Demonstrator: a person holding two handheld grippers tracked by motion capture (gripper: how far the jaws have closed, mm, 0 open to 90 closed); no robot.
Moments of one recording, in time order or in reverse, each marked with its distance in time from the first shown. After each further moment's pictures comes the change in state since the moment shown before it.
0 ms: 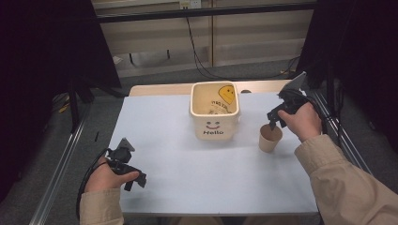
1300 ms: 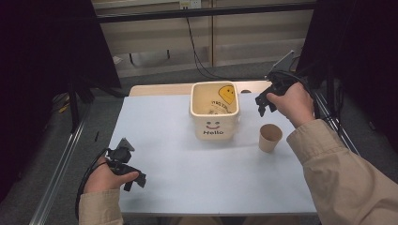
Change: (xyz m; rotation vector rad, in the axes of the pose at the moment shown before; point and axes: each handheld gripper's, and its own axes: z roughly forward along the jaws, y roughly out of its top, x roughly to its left) left arm -0.001 -0.002 -0.003 -0.015 0.008 0.016; right arm 0.042 0.016 -0.058 -0.013 0.001 -0.051
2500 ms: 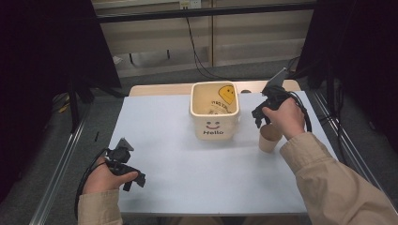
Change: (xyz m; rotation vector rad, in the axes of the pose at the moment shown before) left arm 0.002 -0.001 -0.003 -0.004 0.003 0.013; right arm 0.003 -0.003 0.052 0.043 -0.027 -0.001
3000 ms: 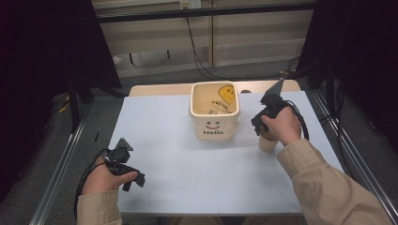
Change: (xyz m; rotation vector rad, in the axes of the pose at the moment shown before) left arm 0.000 -0.001 0.000 -0.007 -0.002 -0.002; right arm -0.001 -0.003 0.035 0.029 -0.001 0.007
